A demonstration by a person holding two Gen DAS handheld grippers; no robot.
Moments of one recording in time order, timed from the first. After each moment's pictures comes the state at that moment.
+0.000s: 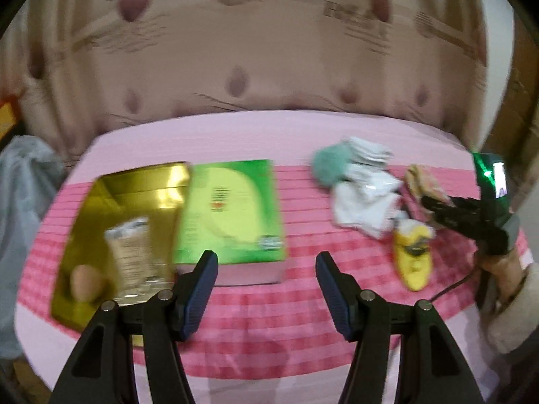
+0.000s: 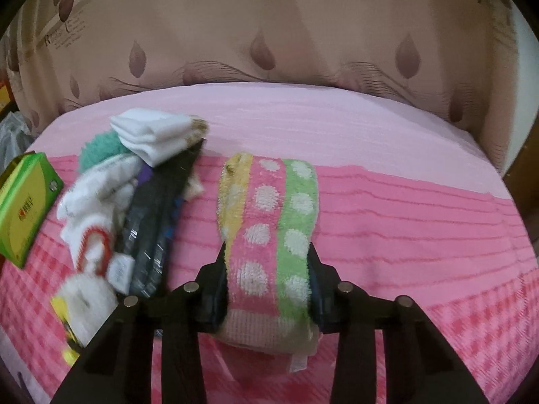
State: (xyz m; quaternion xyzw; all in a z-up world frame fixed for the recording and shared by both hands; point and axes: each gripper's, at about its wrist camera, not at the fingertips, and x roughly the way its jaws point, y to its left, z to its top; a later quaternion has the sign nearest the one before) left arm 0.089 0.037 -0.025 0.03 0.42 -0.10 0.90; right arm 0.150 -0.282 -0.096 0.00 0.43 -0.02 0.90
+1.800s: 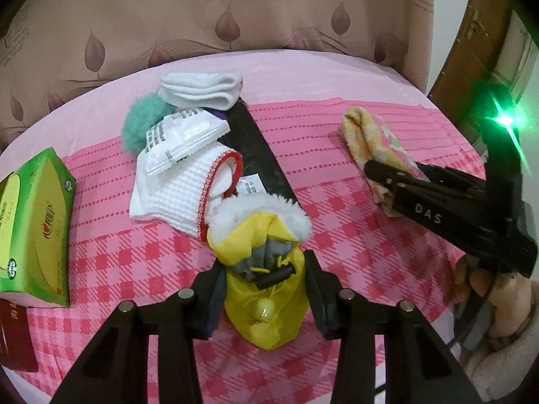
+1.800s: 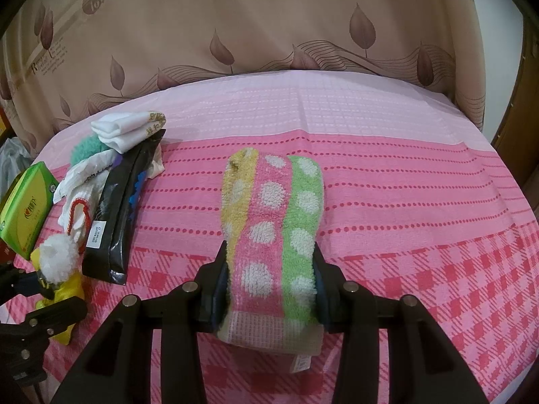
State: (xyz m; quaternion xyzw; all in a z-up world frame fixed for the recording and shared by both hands) left arm 0.115 -0.144 -0.104 0.07 0.49 -0.22 0.84; right arm 0.137 -0.304 -0.091 0.06 0.44 -0.02 0.90
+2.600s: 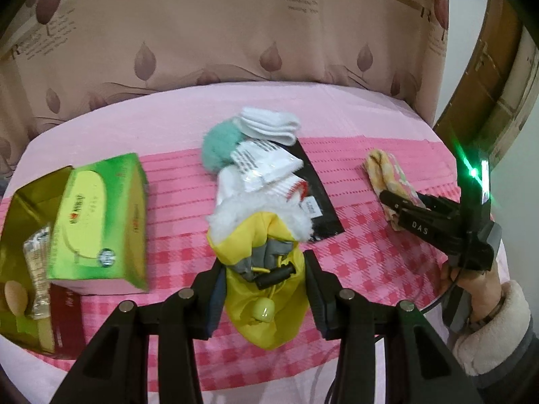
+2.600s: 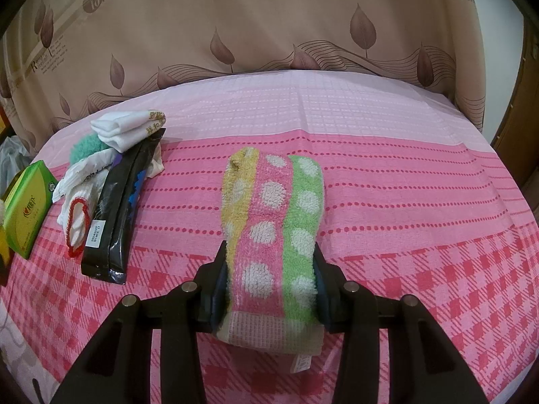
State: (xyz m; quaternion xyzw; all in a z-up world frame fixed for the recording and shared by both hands) left arm 0.105 -0.072 -0.044 0.04 0.47 -0.20 0.86; right arm 0.137 -0.304 -0.091 0.06 0.44 -0.02 0.90
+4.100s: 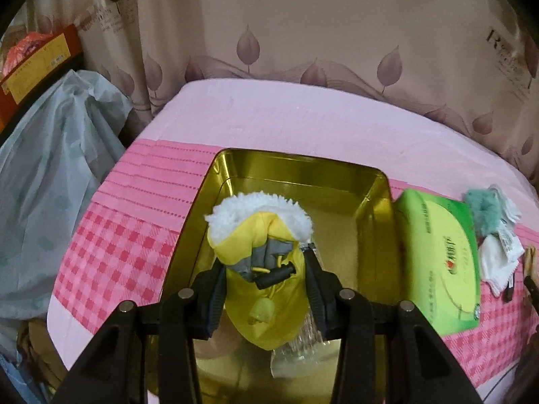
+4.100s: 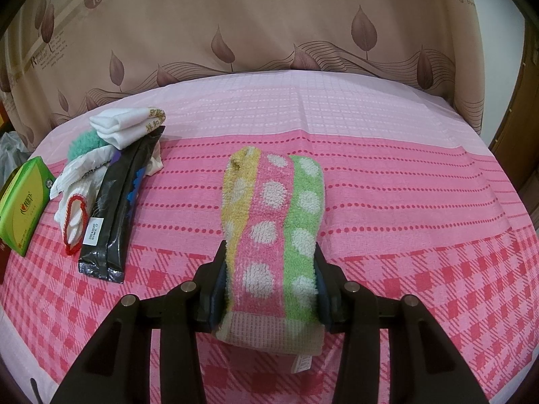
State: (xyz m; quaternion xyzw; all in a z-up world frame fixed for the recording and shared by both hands) left arm 0.189 0.206 -0.051 -0.02 0.49 0.06 0.87; right arm 0.137 -0.305 -0.093 0.05 0.44 -0.02 0.90
